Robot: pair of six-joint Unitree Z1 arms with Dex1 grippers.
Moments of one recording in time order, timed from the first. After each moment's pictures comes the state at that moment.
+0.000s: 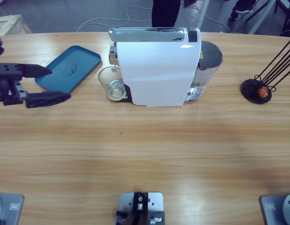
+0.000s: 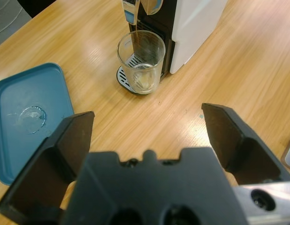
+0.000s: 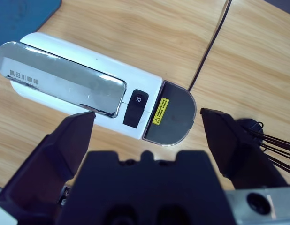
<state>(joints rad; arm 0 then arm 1) -0.56 1.25 -0.64 0.05 -0.29 0.25 0.65 2.08 -2.47 1.47 -0.10 0.26</state>
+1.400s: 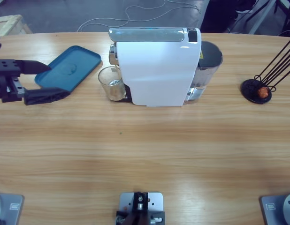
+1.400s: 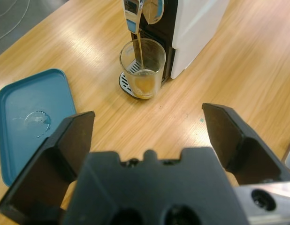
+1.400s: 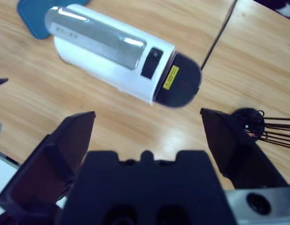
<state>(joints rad) -0.57 1.24 -0.66 0.05 -0.29 0.25 0.74 1.69 -2.00 1.26 -0.10 0.28</state>
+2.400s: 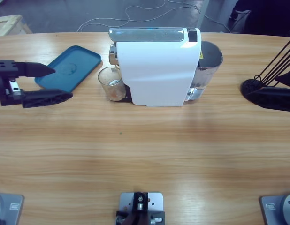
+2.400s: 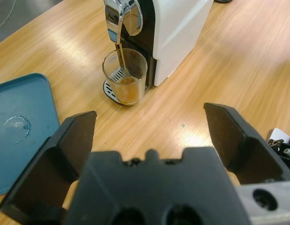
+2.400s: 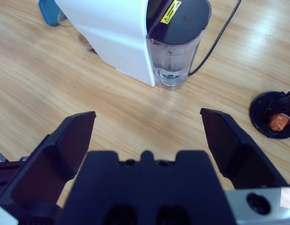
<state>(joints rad) -0.59 1.22 -0.66 0.05 -0.35 0.17 0.76 1.09 -0.90 0.51 -0.08 0.26</state>
